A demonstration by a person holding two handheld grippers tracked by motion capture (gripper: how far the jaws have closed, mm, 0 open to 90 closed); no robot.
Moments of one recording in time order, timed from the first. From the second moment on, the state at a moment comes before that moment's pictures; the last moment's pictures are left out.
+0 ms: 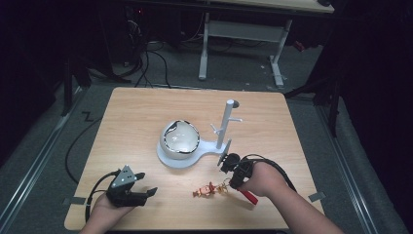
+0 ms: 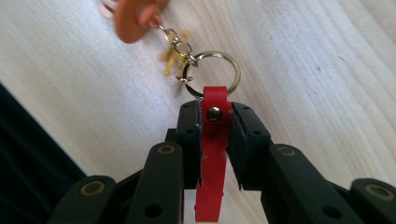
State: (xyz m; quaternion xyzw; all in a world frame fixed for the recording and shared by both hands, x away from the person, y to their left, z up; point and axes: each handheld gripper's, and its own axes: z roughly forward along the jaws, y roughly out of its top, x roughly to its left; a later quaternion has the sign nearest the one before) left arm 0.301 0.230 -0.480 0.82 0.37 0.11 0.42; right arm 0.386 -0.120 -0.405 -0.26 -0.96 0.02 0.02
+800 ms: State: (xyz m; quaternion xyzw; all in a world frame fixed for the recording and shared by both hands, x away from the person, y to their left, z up) left arm 0.299 0.232 -0.480 0.82 0.38 0.11 0.42; right arm 0.397 -0.140 -0.299 -0.32 -0.95 -0.01 -0.03
